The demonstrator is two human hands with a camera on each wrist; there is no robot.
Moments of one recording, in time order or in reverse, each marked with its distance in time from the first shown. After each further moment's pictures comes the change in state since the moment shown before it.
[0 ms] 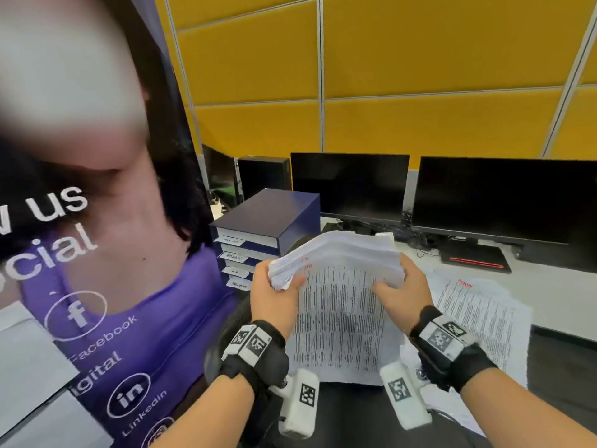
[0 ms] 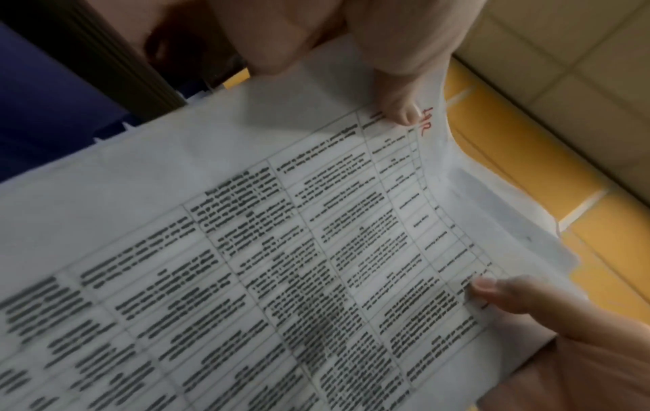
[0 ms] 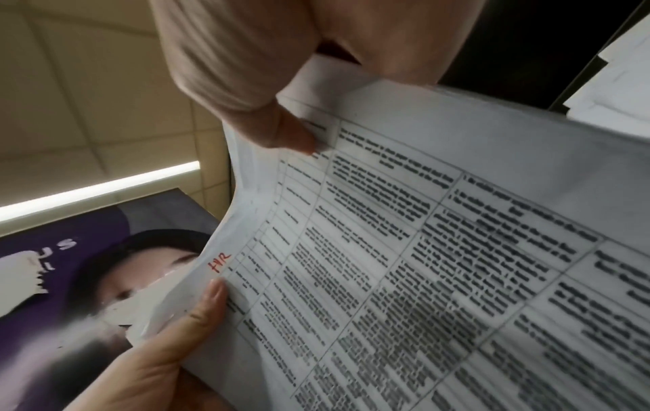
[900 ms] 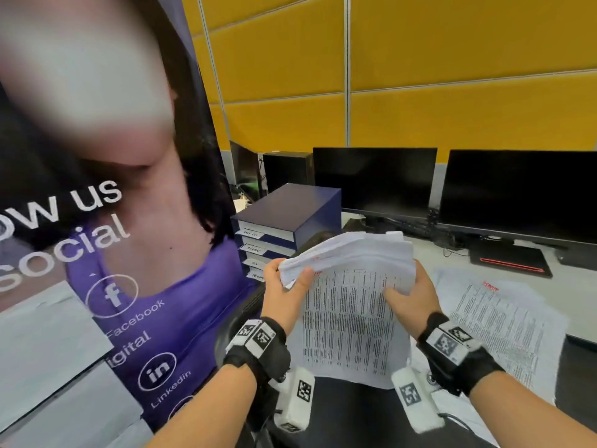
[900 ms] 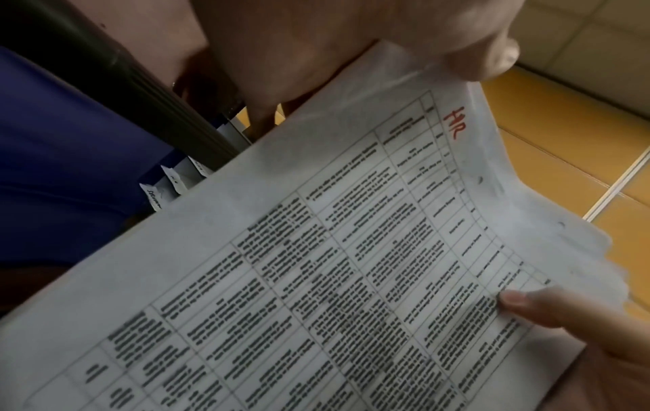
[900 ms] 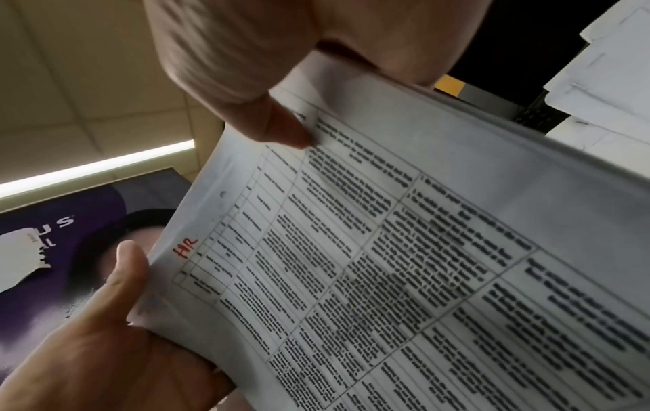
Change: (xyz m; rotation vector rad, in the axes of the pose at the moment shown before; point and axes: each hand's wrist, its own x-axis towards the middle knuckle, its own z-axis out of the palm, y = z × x) left_hand -0.011 -0.001 0.006 0.004 -0.067 -0.051; right_hand 0.012 0.034 -0.010 0.048 -0.036 -0.018
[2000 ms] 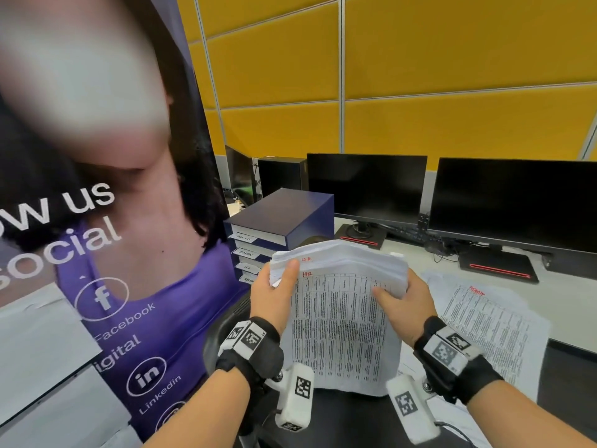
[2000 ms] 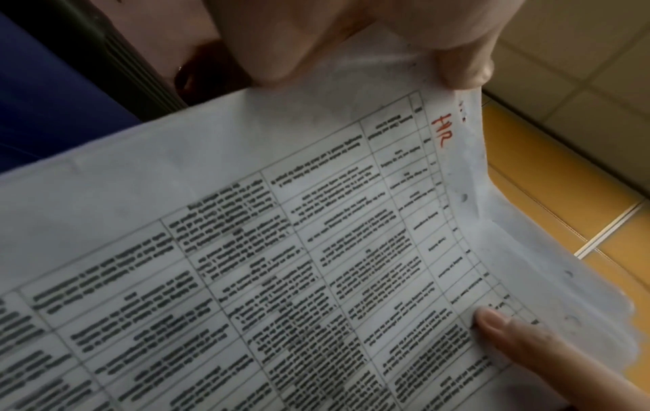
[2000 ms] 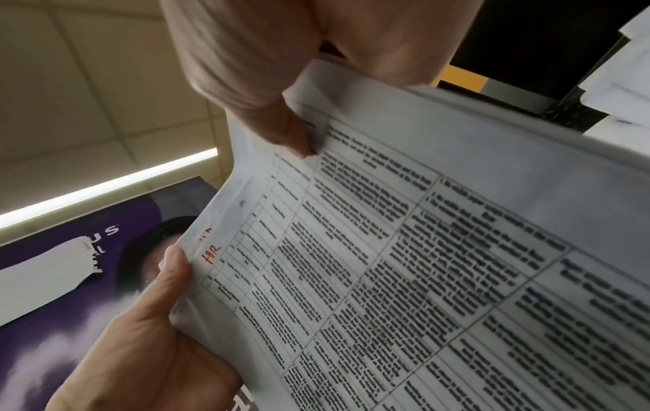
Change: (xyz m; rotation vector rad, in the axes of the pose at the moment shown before) left_hand -0.002 0.009 0.006 -0.148 0.072 -0.014; right_hand -0.012 -0.015 -0.013 0.042 -0.065 -0.011
